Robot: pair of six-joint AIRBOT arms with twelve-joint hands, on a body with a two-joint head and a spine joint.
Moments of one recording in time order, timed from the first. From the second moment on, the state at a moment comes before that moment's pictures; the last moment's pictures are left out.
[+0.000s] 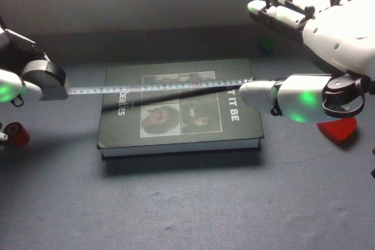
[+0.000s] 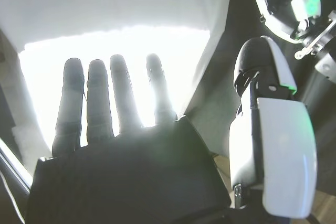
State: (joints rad) left arm 0.73 -0.88 1.24 -1.02 -0.37 1.10; right arm -0.22 -0.88 0.54 1.38 0.79 -2.39
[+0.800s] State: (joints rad) left arm 0.80 -0.89 1.24 -0.99 -0.36 1.06; right arm -0.23 -0.88 0.54 1.38 0.78 -2.40
